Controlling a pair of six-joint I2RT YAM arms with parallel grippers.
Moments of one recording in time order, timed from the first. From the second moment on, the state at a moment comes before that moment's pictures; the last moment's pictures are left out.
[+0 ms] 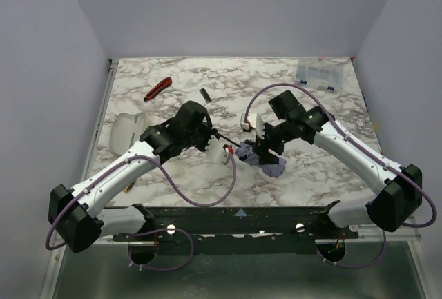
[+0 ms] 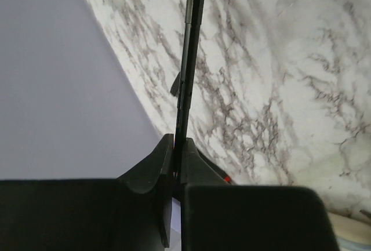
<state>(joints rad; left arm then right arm) -0.71 1.19 1.07 -0.62 0.03 1.53 0.62 1.36 1.20 -0.92 -0.49 -0.68</state>
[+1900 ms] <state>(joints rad) -0.70 1.58 0.96 -0.51 0.10 1.05 0.55 1.28 0.77 -0.59 -0.21 -0.80</state>
